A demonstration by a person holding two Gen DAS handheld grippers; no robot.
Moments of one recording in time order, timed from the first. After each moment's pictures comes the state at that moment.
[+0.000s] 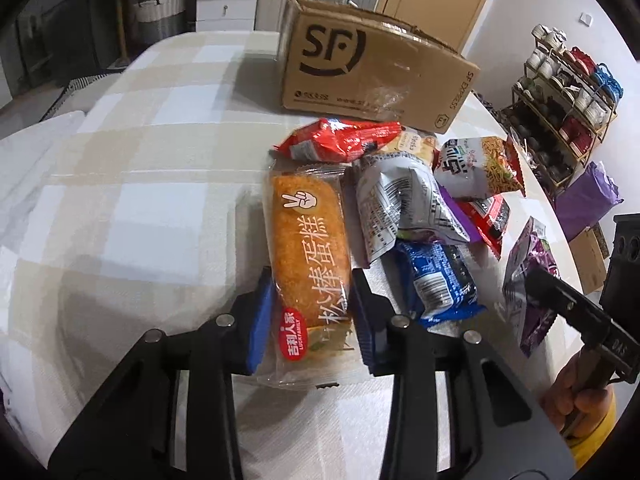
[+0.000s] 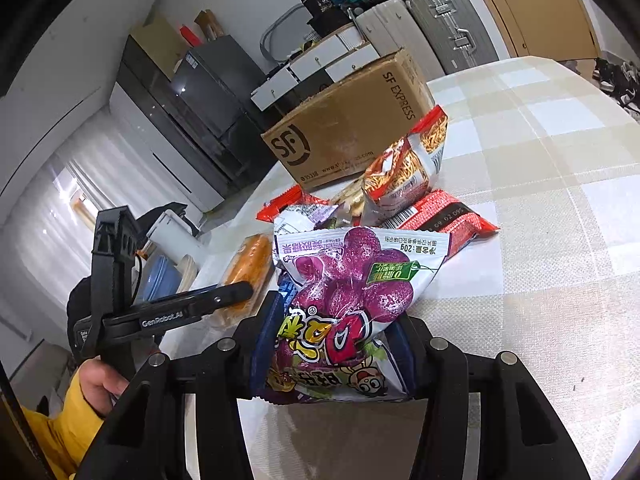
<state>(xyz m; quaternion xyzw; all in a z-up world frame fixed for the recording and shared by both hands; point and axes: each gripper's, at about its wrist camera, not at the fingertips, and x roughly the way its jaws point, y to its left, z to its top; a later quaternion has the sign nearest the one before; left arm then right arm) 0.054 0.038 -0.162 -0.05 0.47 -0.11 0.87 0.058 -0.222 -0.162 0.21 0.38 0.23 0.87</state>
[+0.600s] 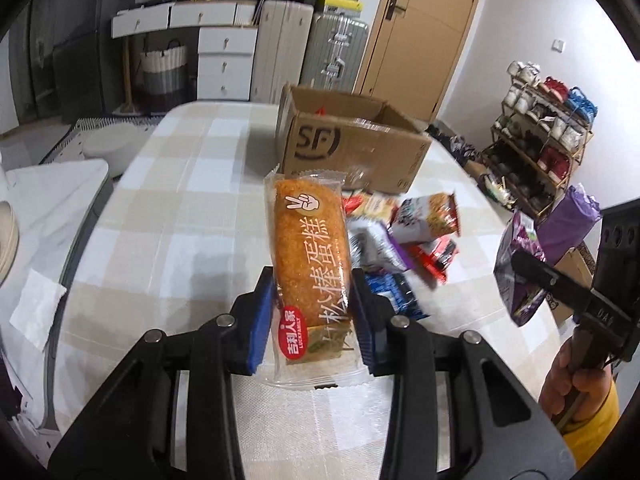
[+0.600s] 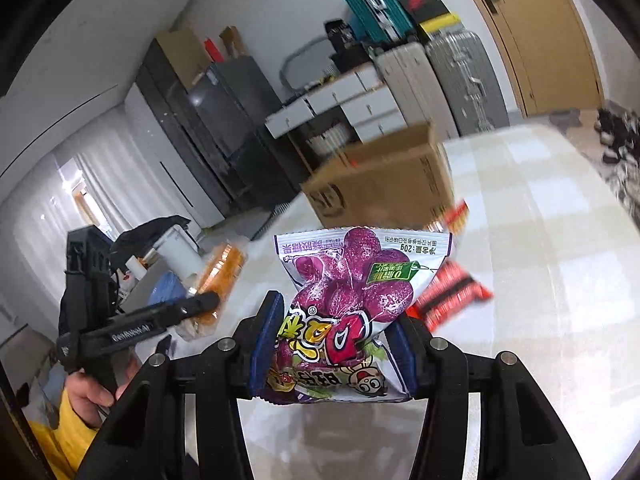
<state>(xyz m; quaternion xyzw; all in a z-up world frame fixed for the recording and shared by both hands) -0.005 0.064 -0.077 -0.06 0.38 -0.13 0.91 0.028 -0.212 -0.081 0.17 0.32 0.23 0.90</state>
